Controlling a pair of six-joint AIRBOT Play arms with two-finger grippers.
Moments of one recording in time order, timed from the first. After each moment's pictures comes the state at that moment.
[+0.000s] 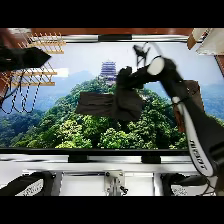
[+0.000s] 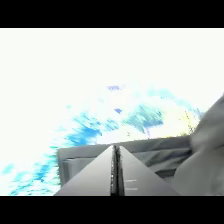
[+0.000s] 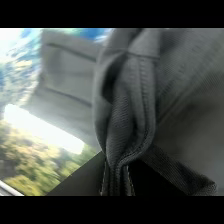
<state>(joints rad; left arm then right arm) -0.04 -1.10 1.52 1.11 -1.00 -1.40 0.42 -1.61 1.60 -1.09 1.03 1.68</state>
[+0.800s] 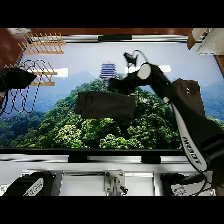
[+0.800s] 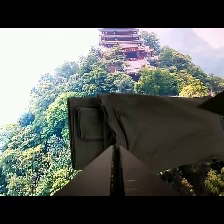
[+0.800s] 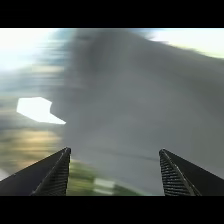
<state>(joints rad) 0.02 -0.89 1.31 1.12 -1.11 -1.40 0.37 -1.63 1.60 -1.15 1.08 1.73</state>
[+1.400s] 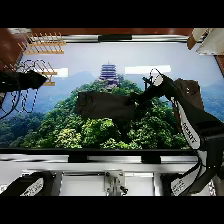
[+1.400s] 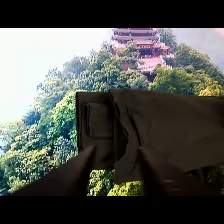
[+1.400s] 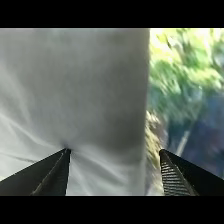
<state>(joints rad) 0.02 -1.01 1.26 1.13 -1.06 -1.39 0.17 -1.81 1.46 -1.01 1.17 1.66</state>
